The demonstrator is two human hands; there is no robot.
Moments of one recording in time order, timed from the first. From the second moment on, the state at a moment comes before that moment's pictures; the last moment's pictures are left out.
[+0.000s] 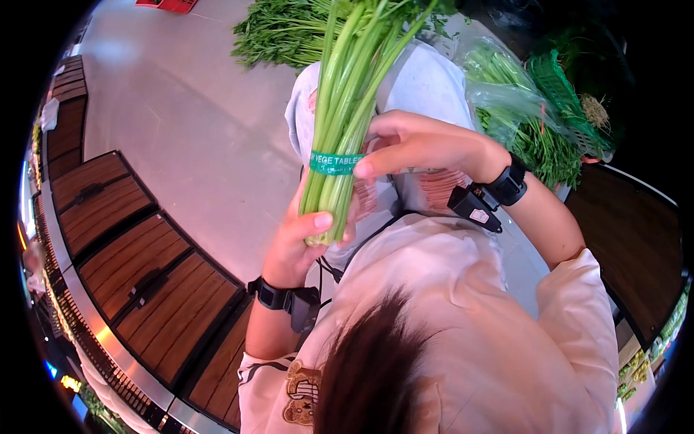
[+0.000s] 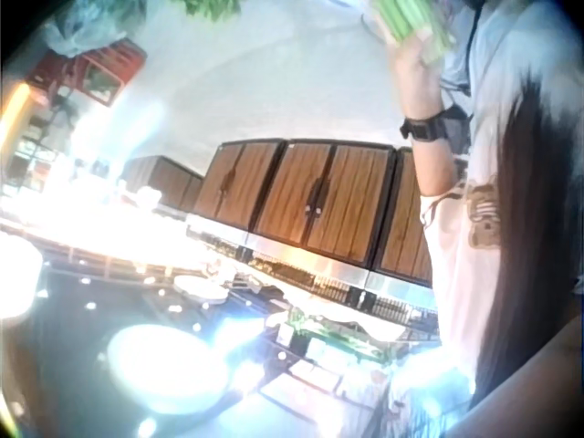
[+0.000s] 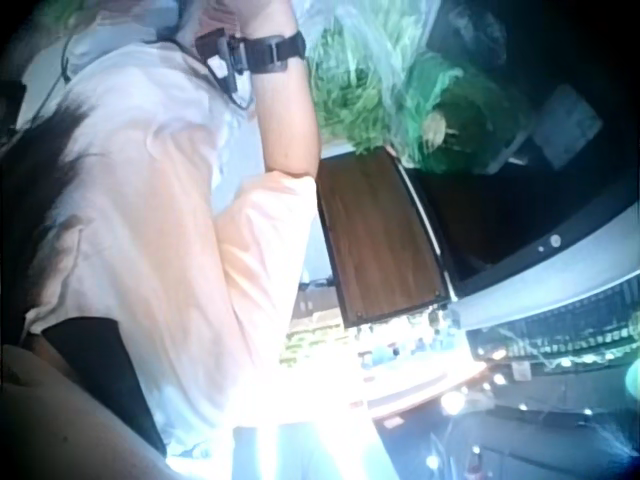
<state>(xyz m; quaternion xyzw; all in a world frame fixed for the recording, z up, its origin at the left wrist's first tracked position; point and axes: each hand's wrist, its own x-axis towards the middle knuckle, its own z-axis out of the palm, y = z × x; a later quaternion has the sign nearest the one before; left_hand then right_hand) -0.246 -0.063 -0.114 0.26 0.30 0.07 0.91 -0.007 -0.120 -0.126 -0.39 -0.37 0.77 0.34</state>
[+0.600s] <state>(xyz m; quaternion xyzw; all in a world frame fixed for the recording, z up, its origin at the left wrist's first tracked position) -0.258 -0.043 -0.091 0.61 0.47 0.01 0.64 -0.049 -0.119 -0.131 -0.47 -0.39 0.68 0.41</state>
